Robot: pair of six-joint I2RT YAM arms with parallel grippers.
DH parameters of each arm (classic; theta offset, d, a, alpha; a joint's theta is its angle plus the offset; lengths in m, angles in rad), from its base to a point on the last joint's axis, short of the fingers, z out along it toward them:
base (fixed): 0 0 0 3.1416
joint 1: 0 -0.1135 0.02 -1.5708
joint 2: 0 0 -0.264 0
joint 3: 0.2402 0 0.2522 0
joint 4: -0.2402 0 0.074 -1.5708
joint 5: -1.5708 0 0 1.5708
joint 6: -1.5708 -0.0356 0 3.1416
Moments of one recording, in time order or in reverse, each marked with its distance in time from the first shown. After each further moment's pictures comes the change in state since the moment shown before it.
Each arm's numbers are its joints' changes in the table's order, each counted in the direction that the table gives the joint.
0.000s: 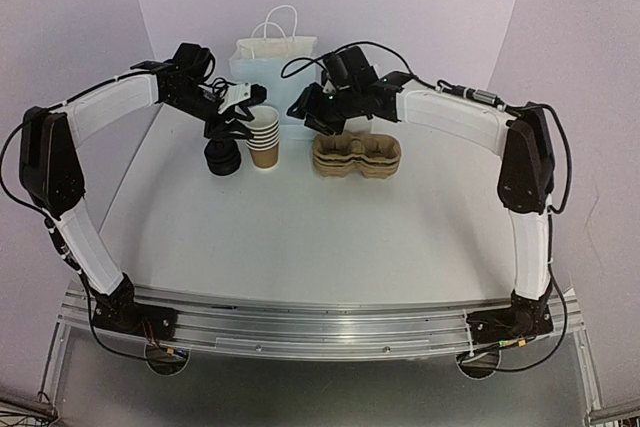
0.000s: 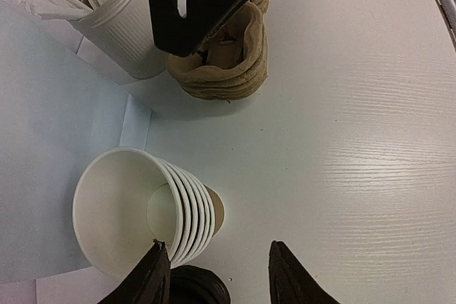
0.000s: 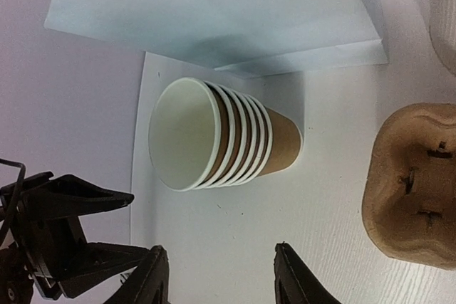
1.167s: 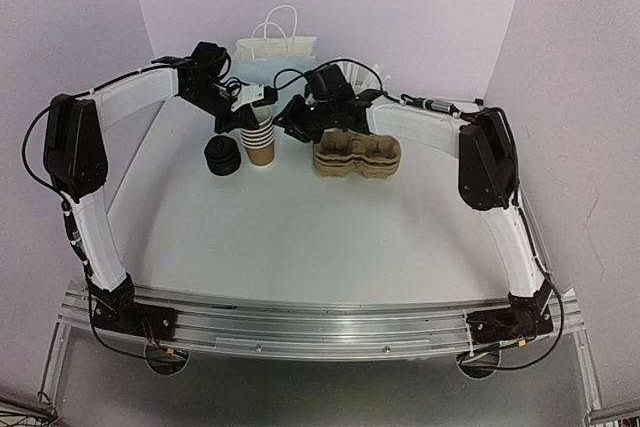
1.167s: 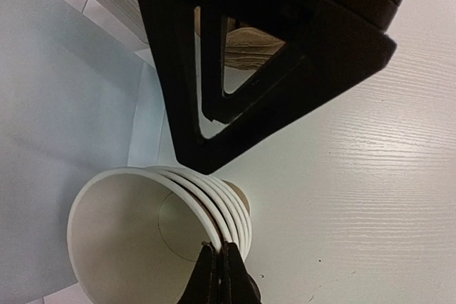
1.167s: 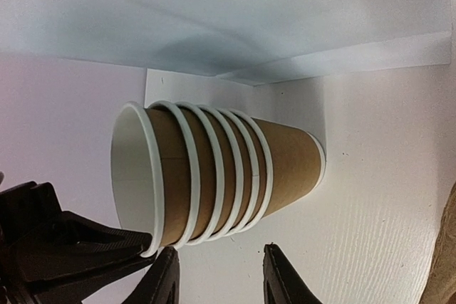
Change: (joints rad) left arm 0.012 -0.166 0.154 -0.025 0.116 -0.002; right arm -0.001 -0.239 0.168 0.121 0.060 -0.080
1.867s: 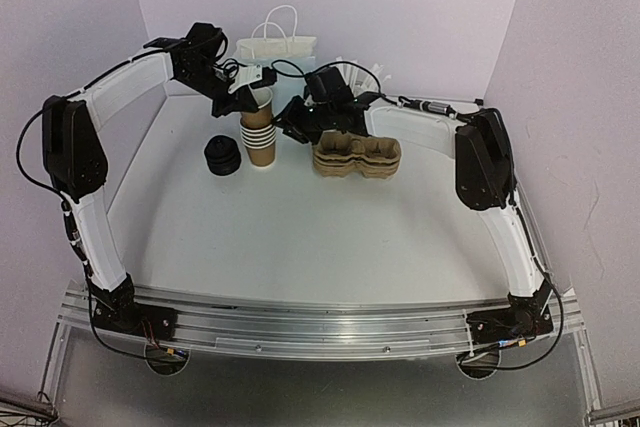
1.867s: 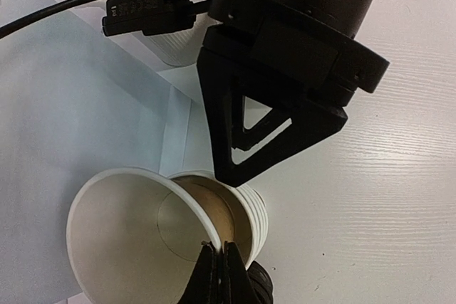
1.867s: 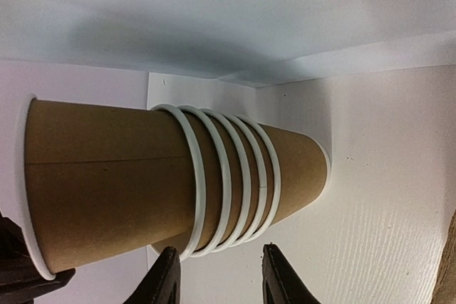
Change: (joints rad) left arm 0.000 0.001 0.157 -0.123 -0.016 -0.006; right arm 0.003 -0.027 0.010 0.030 0.007 -0.019
